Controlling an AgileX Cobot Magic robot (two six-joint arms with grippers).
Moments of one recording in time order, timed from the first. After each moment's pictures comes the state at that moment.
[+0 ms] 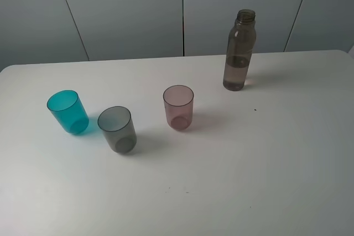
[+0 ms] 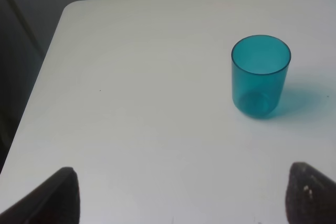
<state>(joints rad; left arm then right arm) 0.03 0.00 -0.51 0.07 1.08 0.03 0.12 0.96 -0.94 0.02 0.53 -0.01</state>
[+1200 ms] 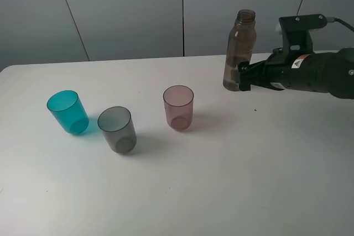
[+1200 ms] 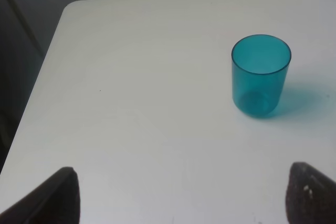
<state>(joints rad) 0.03 0.00 -0.51 0.07 1.08 0.03 0.35 1.63 -0.58 0.15 -0.34 -0.02</state>
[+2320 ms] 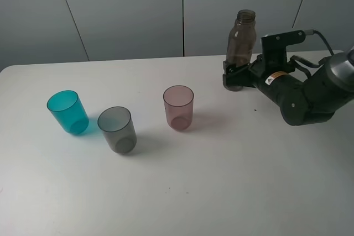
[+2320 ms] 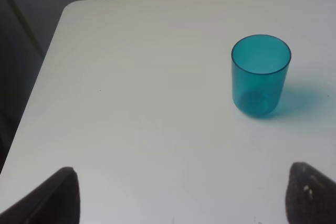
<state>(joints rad) 0.03 0.00 -0.51 0.07 1.08 0.03 0.35 2.05 -0.67 0.17 -1.02 -0.08</state>
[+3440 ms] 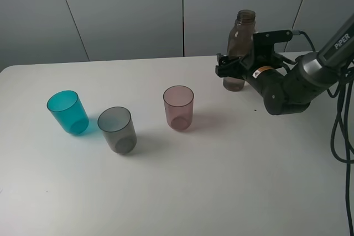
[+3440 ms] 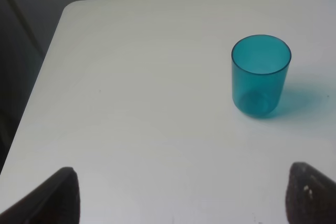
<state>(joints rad) 0.03 0.00 -0.51 0.07 1.08 0.03 0.33 2.19 -0.85 0.18 -1.03 -0.03</state>
